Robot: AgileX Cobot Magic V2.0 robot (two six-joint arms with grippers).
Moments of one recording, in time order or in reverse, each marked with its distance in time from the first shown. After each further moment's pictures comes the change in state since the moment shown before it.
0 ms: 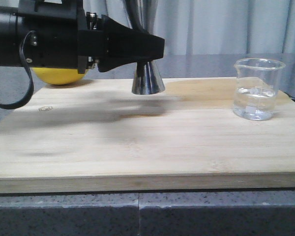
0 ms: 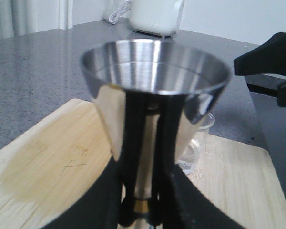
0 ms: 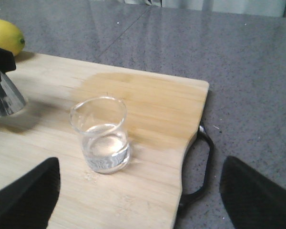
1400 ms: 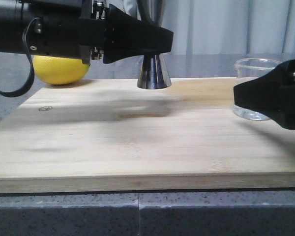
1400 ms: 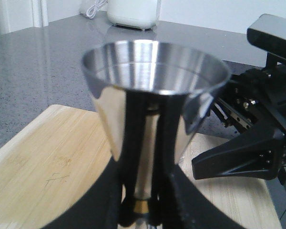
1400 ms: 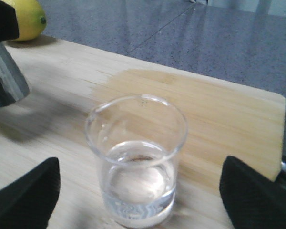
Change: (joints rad) left arm 0.000 -0.002 -0.056 0.091 -0.002 -0.055; right arm 0.084 0.601 0.114 -0.068 -0.792 0.000
